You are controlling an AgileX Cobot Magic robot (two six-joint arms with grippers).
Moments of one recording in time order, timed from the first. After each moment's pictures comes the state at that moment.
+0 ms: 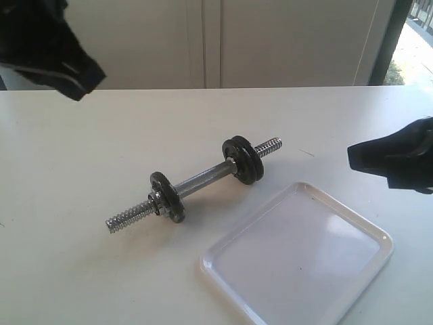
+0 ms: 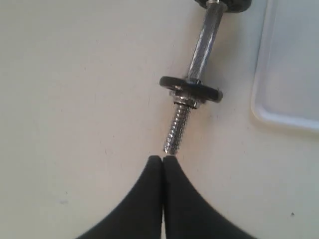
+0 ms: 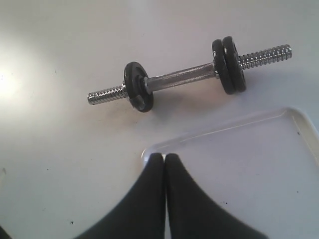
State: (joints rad) left arm -0.63 1.34 -1.50 0.07 1.27 0.09; right arm 0.08 0.86 -0.76 0.79 0.88 -0.67
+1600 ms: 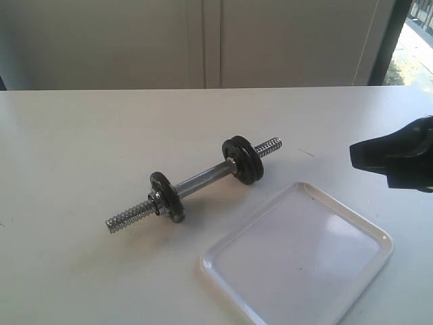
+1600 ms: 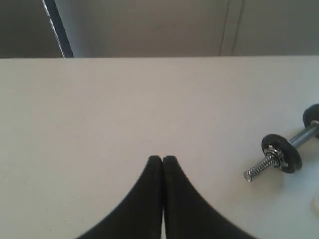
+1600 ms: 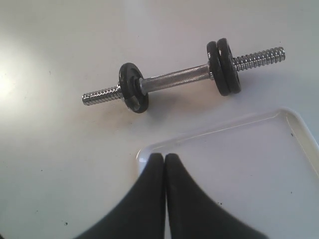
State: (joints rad) left arm -0.12 0.35 -1.21 0.09 1.32 -0.07; right arm 0.08 0.86 -0.76 0.78 0.87 -0.67
